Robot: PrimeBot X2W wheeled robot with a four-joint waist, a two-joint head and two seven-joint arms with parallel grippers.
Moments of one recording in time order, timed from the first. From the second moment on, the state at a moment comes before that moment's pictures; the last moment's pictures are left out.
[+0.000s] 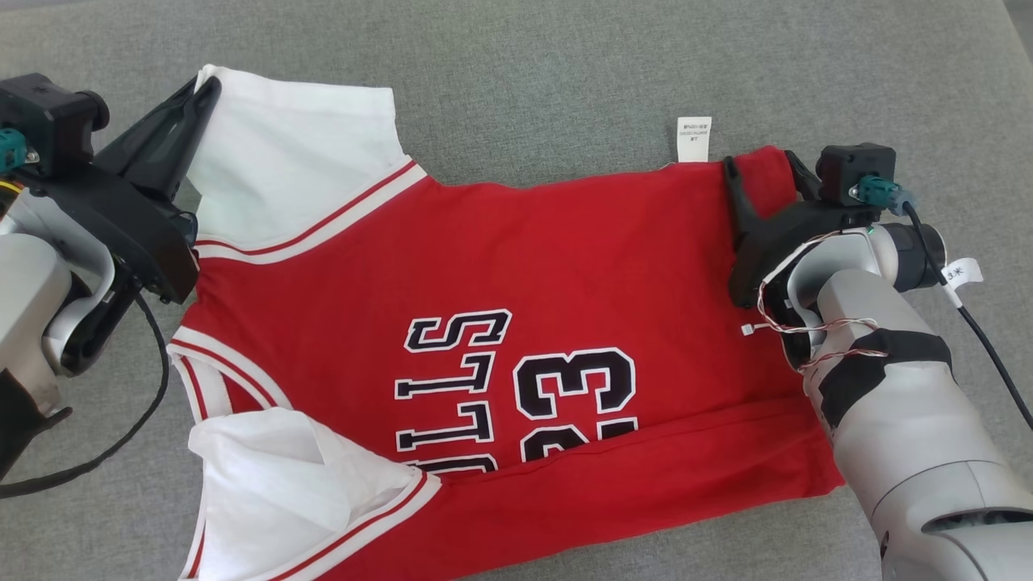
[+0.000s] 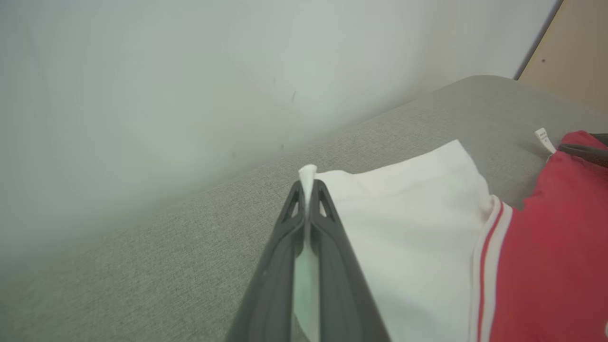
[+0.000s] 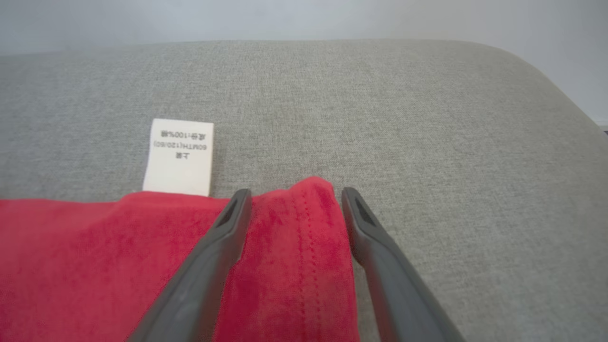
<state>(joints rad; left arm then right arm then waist) -1.19 0.72 -1.14 0.56 -1.06 -0.13 -0.25 -1.03 -0.11 -0.02 1.23 0.03 0.13 -0.20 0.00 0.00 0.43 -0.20</state>
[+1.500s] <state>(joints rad) -0.22 0.49 -0.64 0.21 -0.77 -0.04 -0.26 -0.46 -0.21 0.01 0.87 0.31 0.13 -0.26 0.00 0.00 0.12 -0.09</state>
